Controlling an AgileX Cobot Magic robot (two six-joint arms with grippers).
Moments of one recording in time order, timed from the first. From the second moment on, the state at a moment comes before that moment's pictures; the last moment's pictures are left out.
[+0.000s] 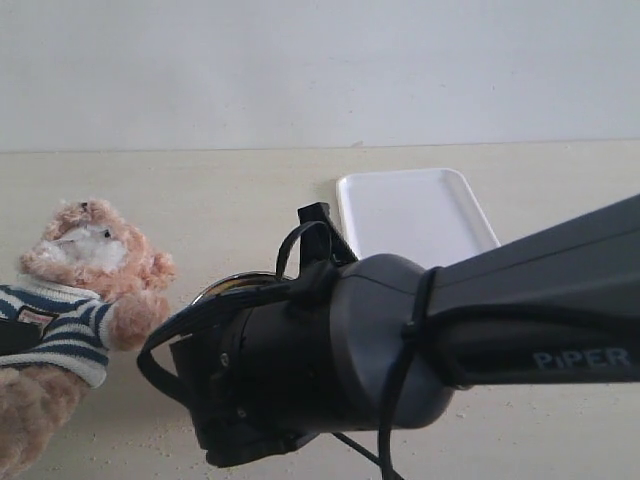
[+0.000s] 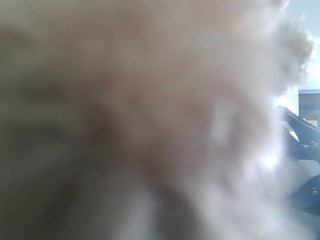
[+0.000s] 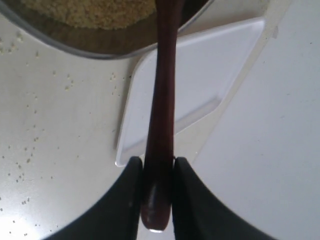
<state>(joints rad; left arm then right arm) 0.60 1.66 -0.50 -1.22 1.13 1.29 1.21 1.96 -1.18 -1.04 1.16 0.05</state>
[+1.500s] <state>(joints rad) 0.60 1.66 -0.50 -1.22 1.13 1.29 1.15 1.95 -1.28 -0.69 1.16 0.04</state>
